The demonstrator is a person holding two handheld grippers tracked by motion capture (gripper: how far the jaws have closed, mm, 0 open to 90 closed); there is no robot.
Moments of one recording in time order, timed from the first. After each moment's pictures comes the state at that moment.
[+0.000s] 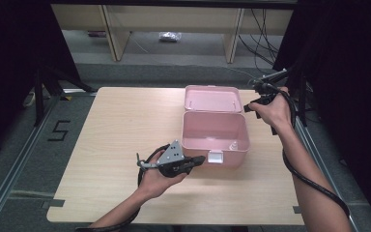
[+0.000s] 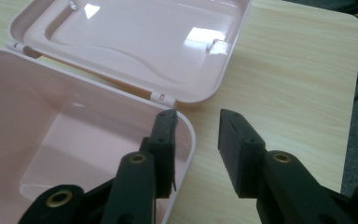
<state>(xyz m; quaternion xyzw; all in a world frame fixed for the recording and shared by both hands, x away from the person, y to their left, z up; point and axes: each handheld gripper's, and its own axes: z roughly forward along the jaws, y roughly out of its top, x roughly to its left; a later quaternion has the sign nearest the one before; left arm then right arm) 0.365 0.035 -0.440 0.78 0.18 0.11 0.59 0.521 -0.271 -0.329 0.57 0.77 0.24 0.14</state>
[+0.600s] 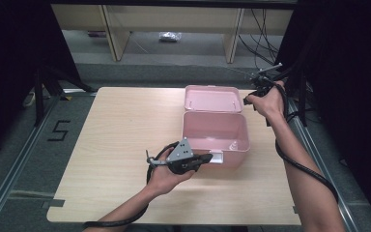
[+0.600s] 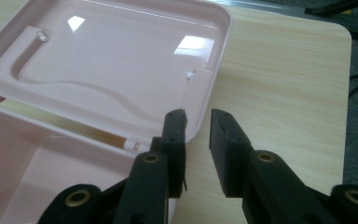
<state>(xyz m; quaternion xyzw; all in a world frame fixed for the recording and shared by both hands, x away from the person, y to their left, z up) 0.376 0.011 -0.442 0.78 0.17 0.10 0.59 0.559 -0.270 -0.336 0.59 0.76 0.24 0.14</state>
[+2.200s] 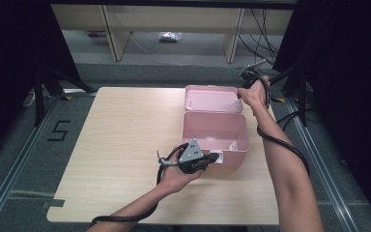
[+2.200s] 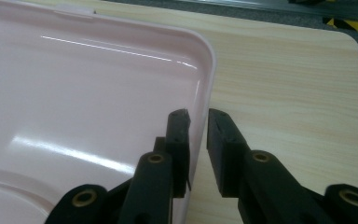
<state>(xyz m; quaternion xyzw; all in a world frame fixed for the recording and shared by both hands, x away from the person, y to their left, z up) 0.387 -0.011 -0.462 0.79 0.18 0.12 0.58 0.636 -0.256 -0.376 0.63 0.73 0.21 0.14</state>
